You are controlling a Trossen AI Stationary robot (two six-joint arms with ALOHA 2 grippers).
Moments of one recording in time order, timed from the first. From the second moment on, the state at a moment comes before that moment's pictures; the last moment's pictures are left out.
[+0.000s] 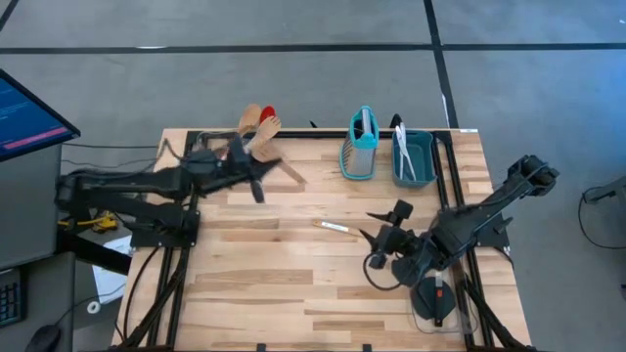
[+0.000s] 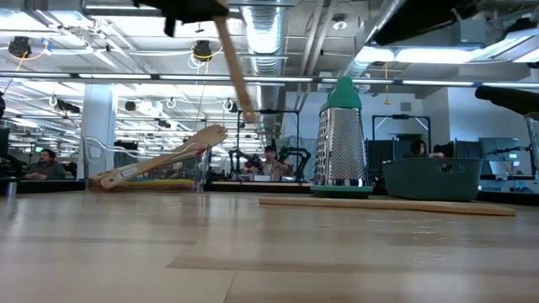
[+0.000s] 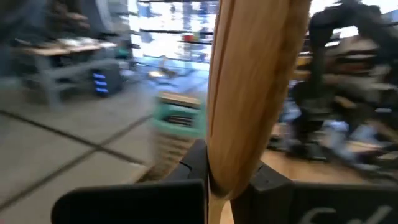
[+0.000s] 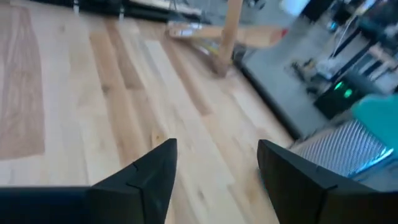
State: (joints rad) left arm 0.10 0.97 0.74 0.18 -0.36 -0.04; right arm 0.63 1.35 0.92 -0.50 1.08 0.46
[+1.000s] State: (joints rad) left arm 0.56 1.09 1.11 -0.67 -0.53 0.11; right arm 0.53 1.43 0.92 -0.61 0.94 0.67
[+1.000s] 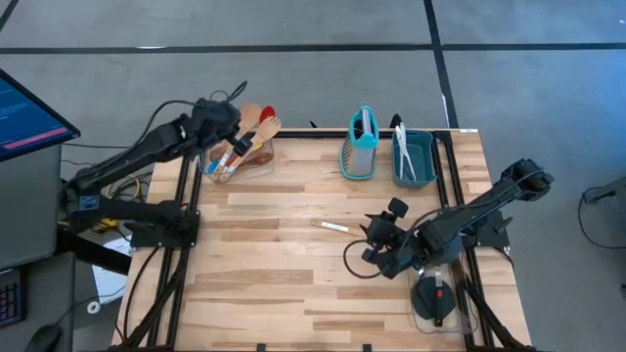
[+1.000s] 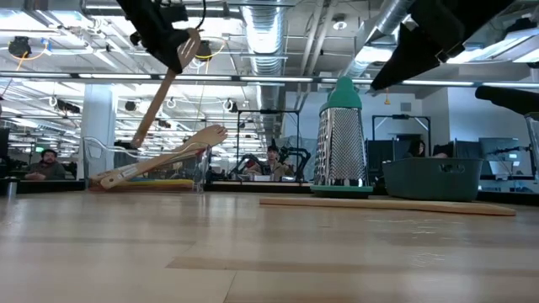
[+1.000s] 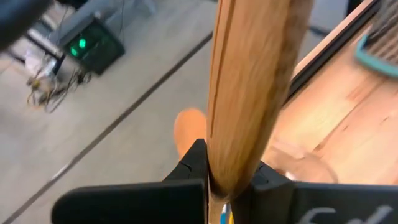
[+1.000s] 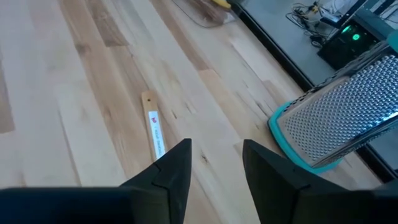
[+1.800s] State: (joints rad) left arm 0.68 1.36 1.03 -0.51 -0.60 0.16; right arm 0.49 1.43 0.80 -0.60 0.94 0.80
